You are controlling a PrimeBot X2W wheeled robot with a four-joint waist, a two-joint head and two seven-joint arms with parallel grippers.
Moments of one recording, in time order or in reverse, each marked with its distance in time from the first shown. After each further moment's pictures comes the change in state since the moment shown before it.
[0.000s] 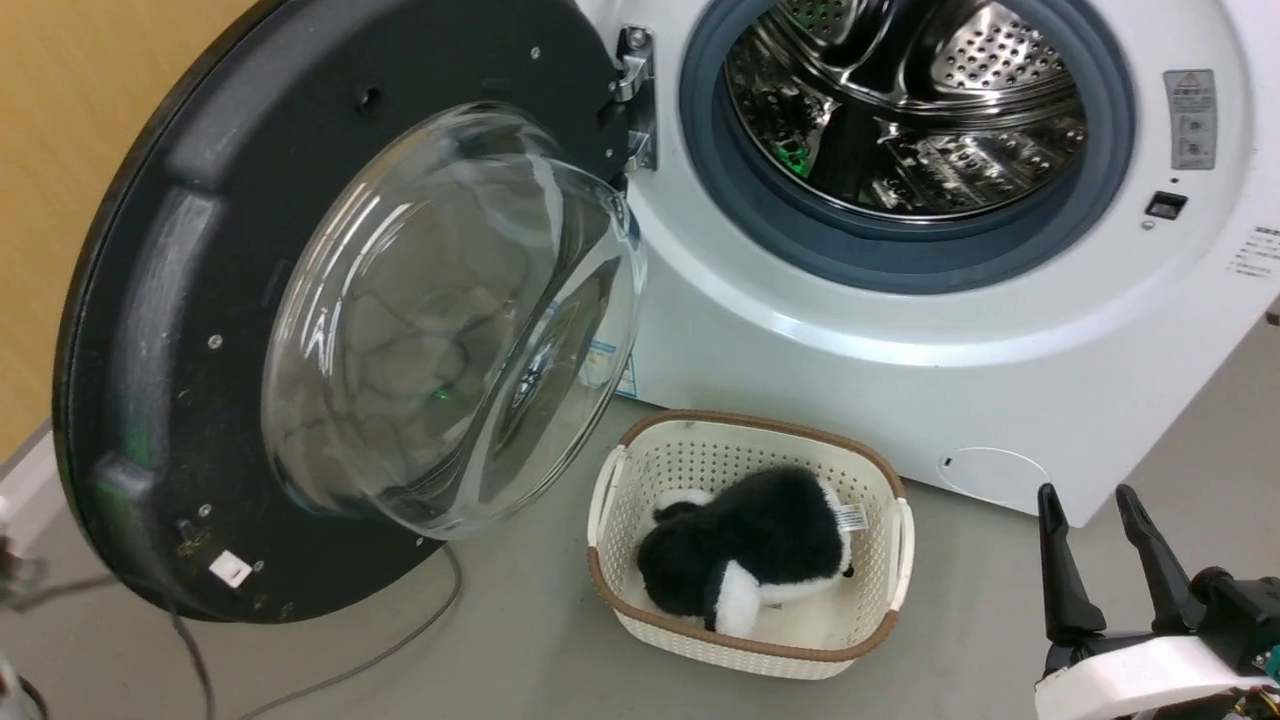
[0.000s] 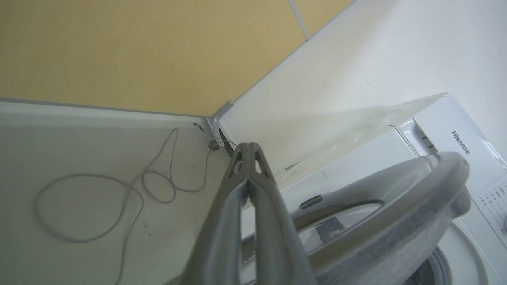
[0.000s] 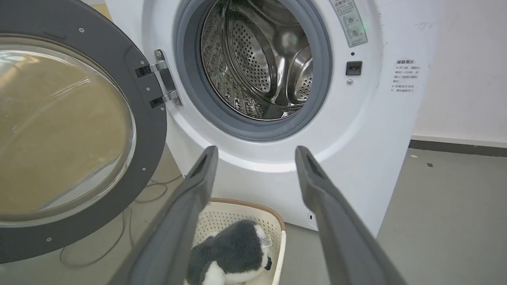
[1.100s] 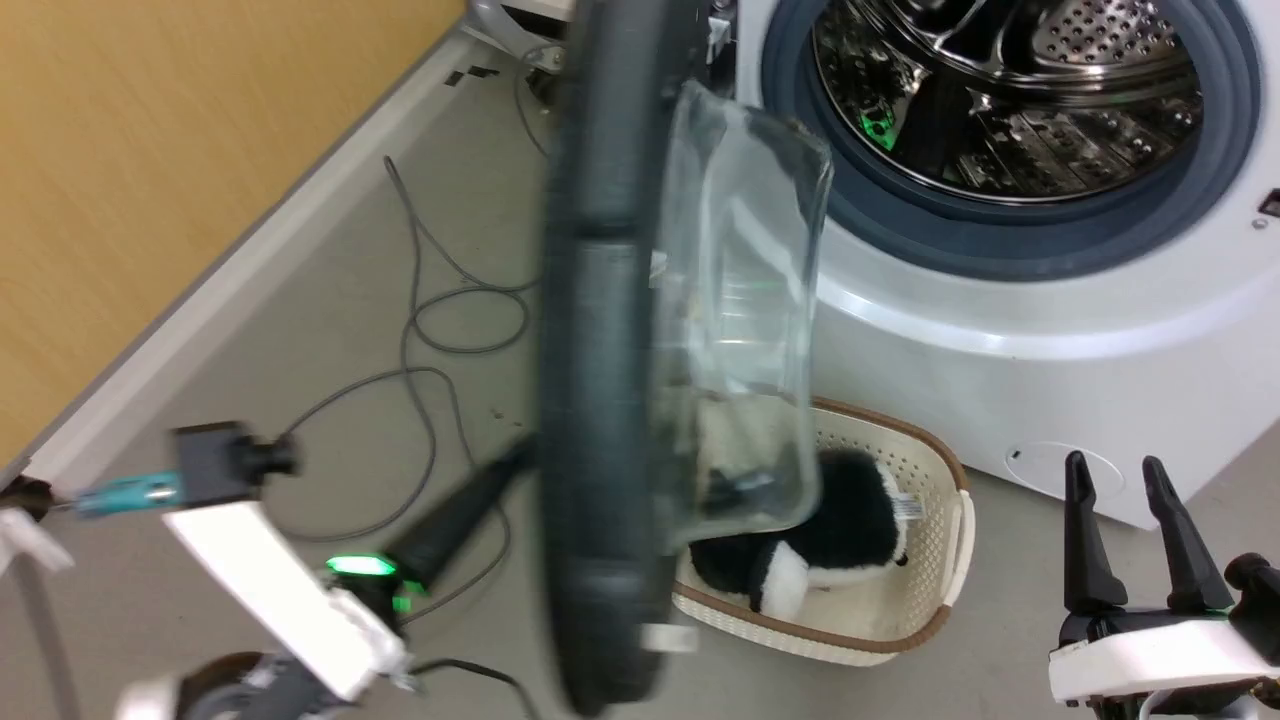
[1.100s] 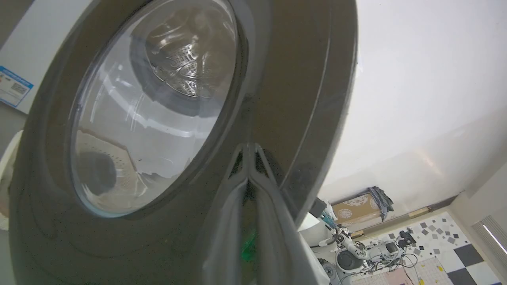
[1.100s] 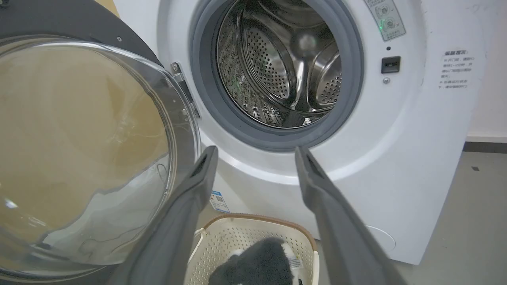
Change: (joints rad) left arm 0.262 -0.155 -0.511 -0.486 -0.410 -0.086 0.434; right arm -0.041 0.001 -0.021 0.025 0.062 0.000 -0.069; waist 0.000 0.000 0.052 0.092
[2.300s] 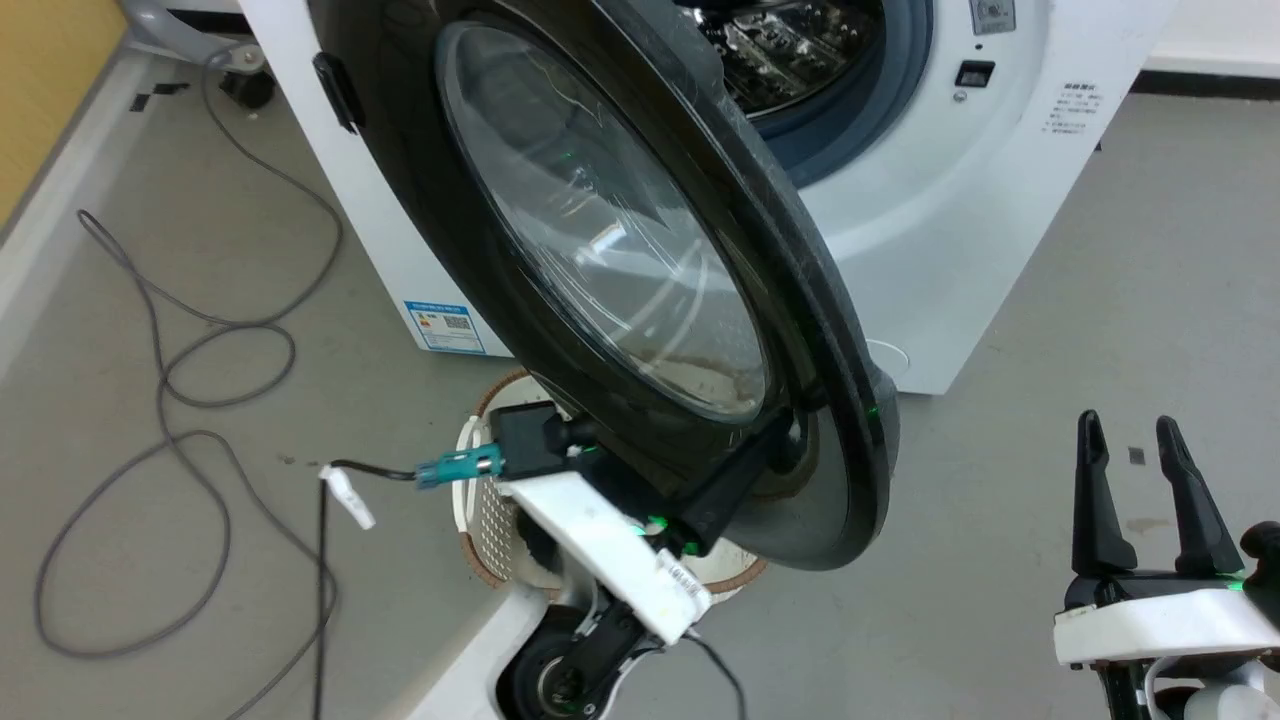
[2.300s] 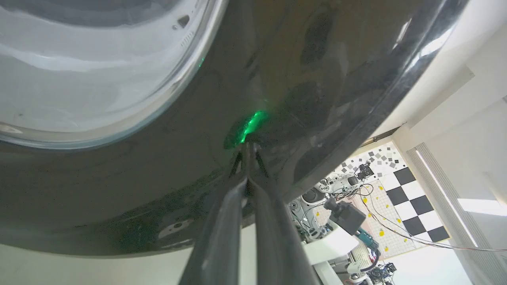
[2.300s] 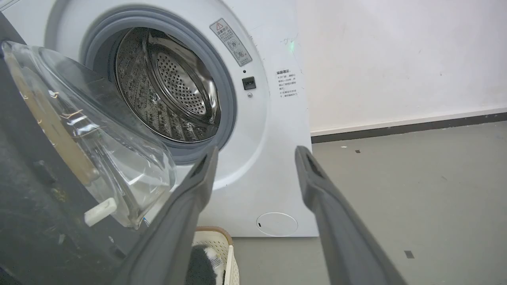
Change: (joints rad) left arm -0.337 0.055 -0.728 0.433 -0.044 -0.012 -0.719; right arm -0.057 0.002 -0.010 0.000 0.010 0.000 -0.018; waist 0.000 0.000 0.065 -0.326
